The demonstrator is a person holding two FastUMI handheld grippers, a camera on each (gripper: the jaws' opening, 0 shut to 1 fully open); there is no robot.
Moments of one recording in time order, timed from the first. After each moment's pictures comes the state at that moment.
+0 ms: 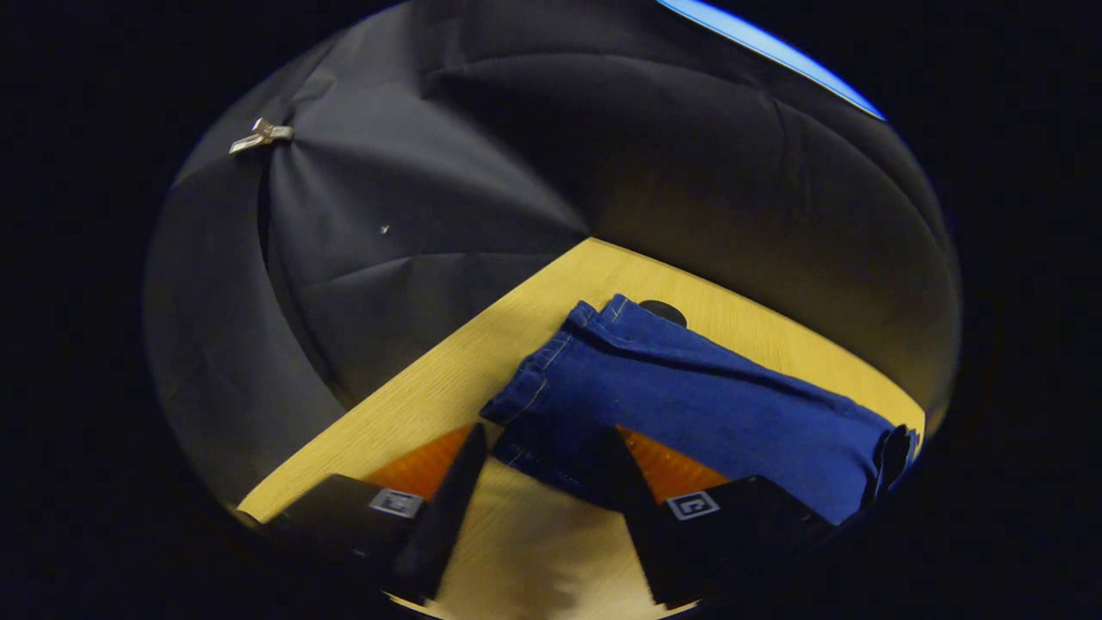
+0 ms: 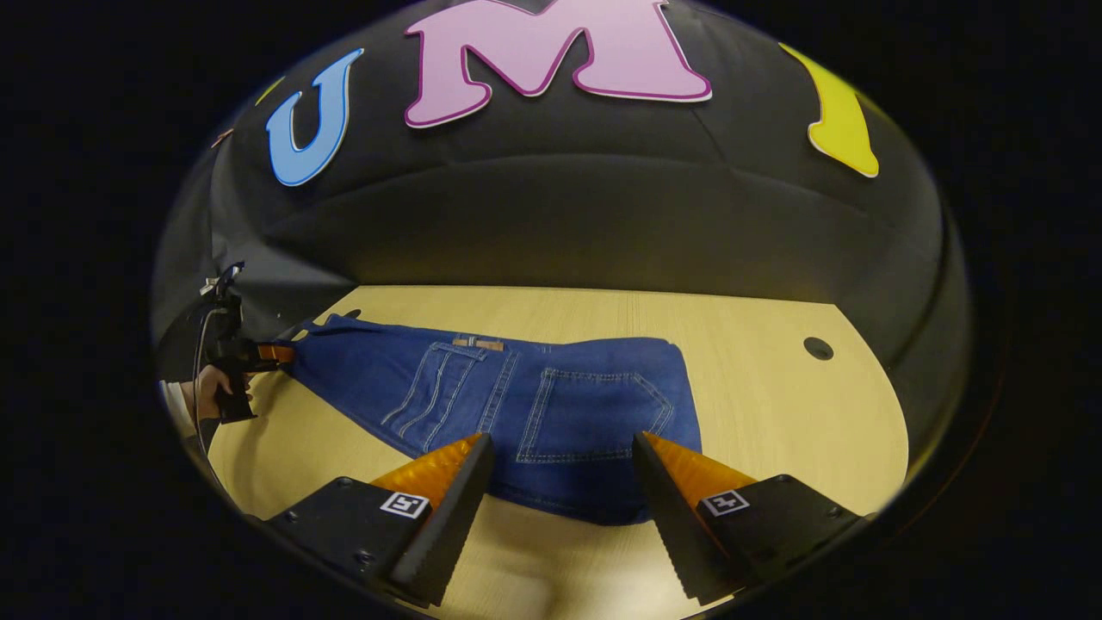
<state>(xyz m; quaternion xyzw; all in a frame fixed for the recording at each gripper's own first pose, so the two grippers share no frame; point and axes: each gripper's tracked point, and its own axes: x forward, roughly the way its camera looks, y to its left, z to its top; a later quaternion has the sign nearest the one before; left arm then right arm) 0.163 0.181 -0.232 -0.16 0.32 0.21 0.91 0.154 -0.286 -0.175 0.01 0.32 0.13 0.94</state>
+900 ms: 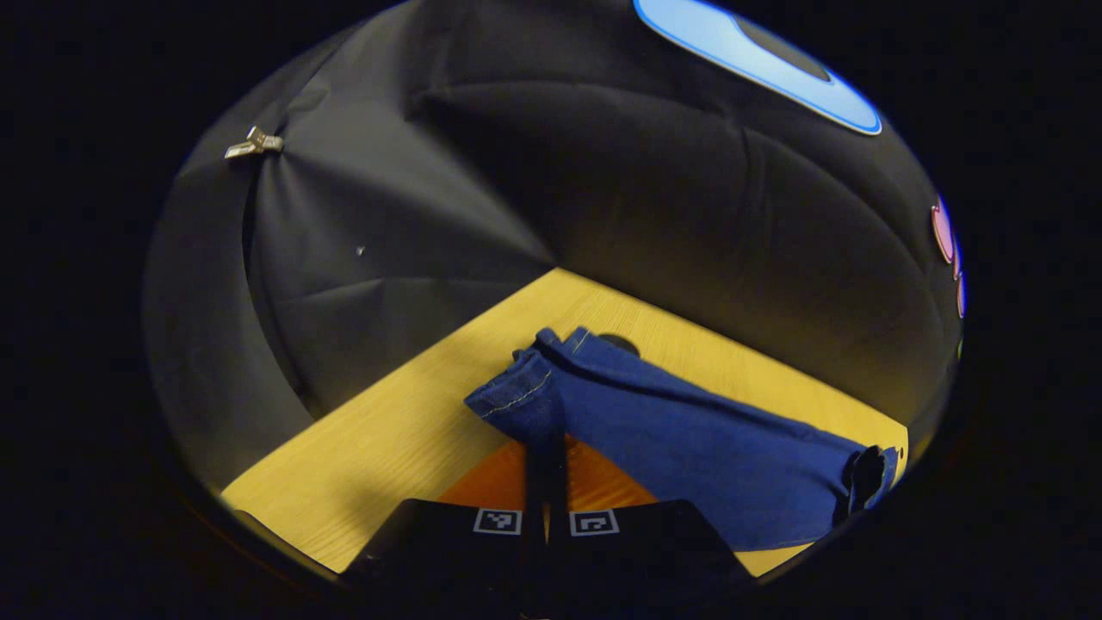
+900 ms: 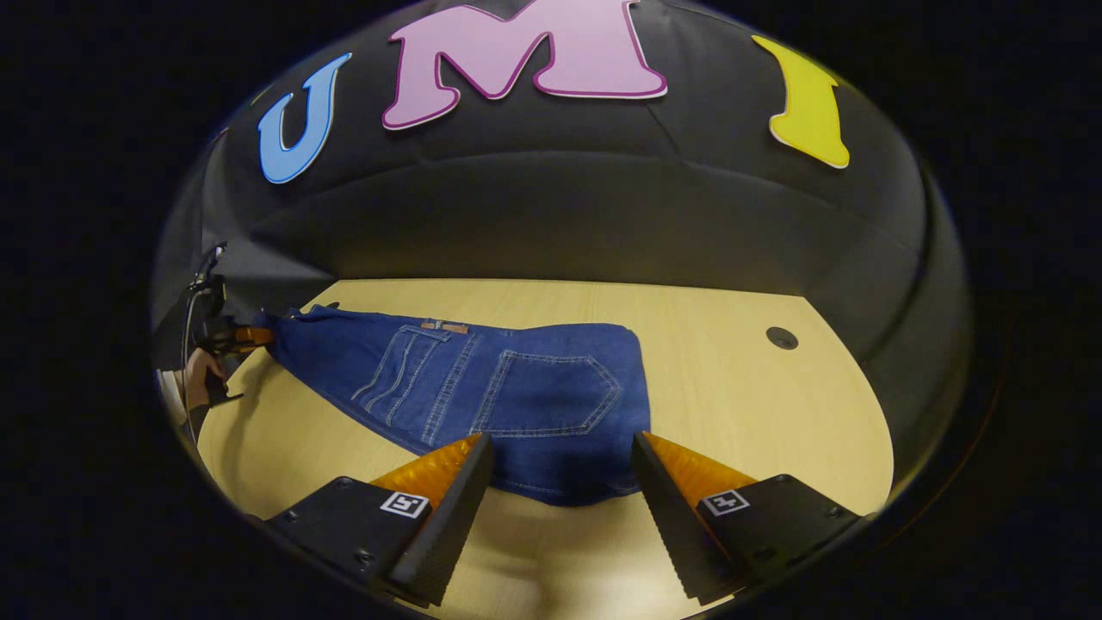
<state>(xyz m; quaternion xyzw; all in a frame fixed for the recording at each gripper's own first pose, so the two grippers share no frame) 0.185 0.164 -0.176 -0.20 0.23 0.18 0.93 0.140 -0.336 -0.170 -0.01 0.32 0.09 0.94</state>
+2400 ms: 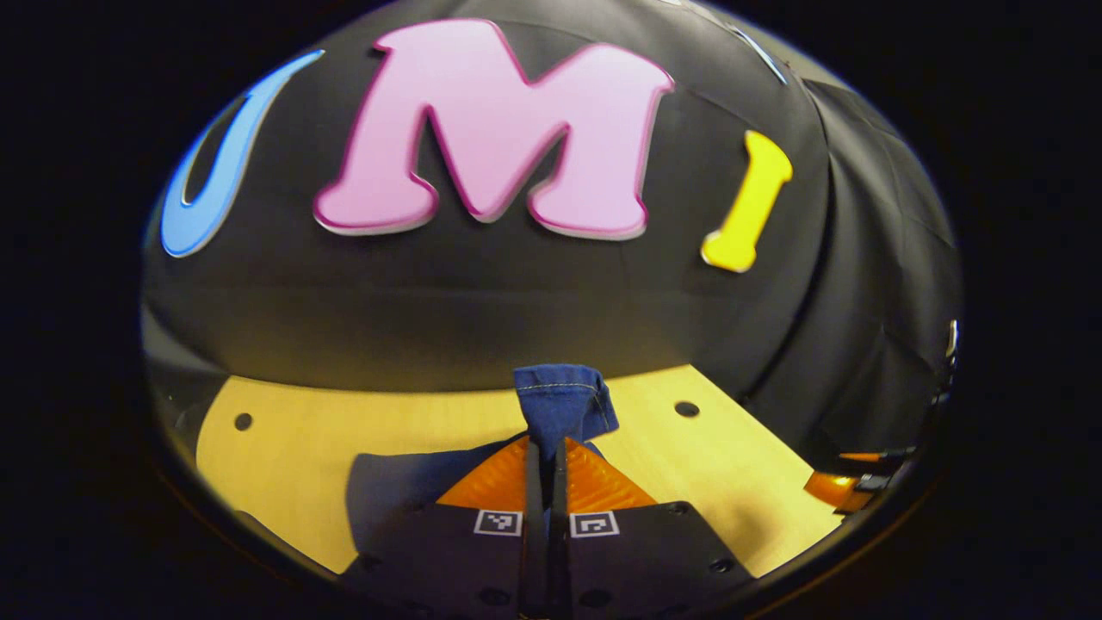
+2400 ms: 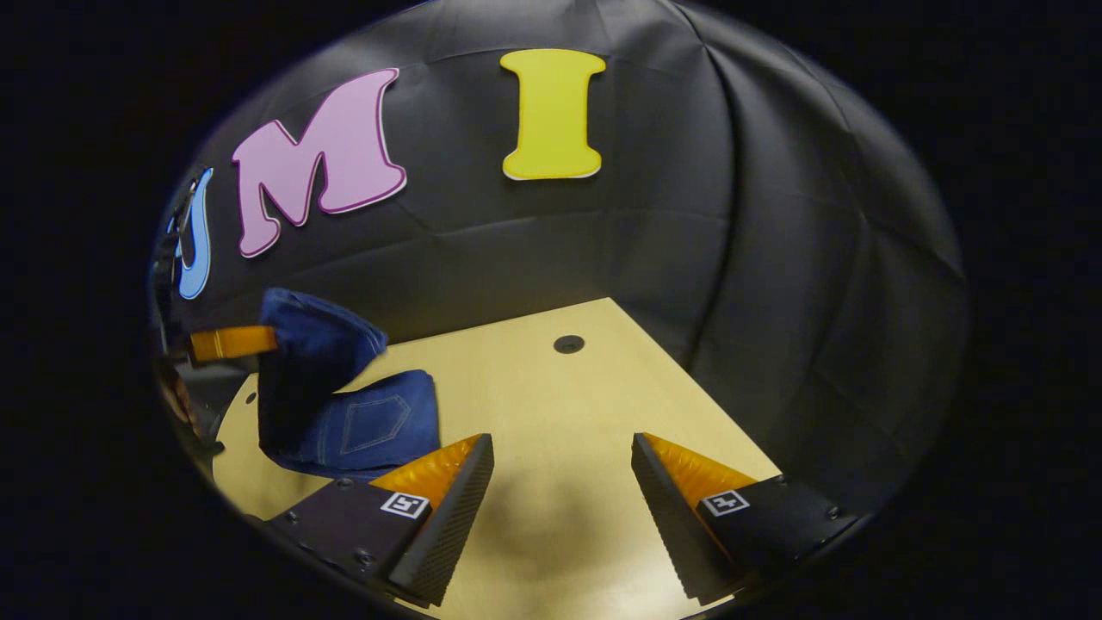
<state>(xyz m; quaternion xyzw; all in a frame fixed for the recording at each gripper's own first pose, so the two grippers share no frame) 0.178 -0.369 -0.017 -0.03 0.22 -0.18 0.96 0.068 -0.559 -0.090 0.07 0.26 -0.13 0.95</state>
